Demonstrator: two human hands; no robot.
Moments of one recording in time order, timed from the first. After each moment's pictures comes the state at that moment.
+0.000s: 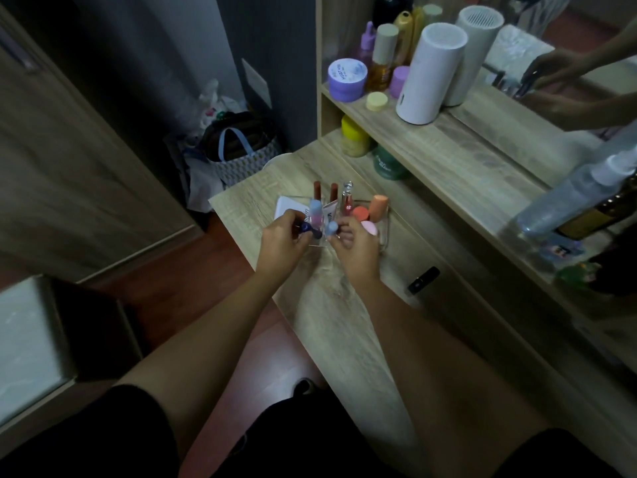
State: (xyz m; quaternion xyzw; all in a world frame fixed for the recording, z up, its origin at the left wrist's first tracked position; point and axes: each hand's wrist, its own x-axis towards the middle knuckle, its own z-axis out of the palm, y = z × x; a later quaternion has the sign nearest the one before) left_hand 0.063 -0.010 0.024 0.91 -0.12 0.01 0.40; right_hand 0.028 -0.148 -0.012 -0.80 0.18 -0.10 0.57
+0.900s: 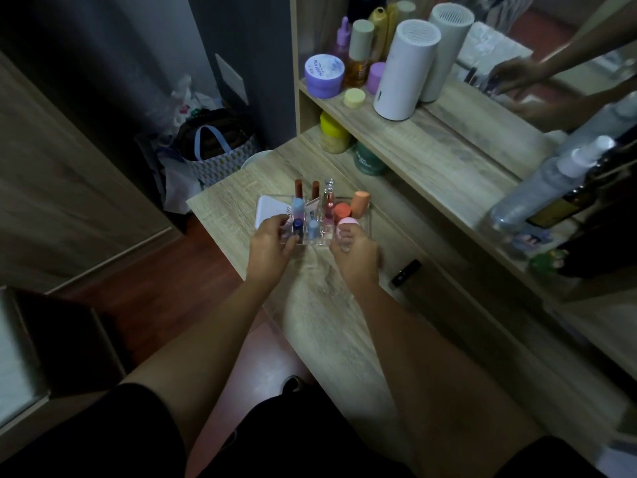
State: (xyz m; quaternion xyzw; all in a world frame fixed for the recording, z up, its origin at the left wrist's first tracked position) left_hand 0.059 -0.014 0.002 0.91 -0.11 -0.02 0.40; right_hand 0.007 -0.163 -0.003 -0.84 0.27 -0.09 0.46
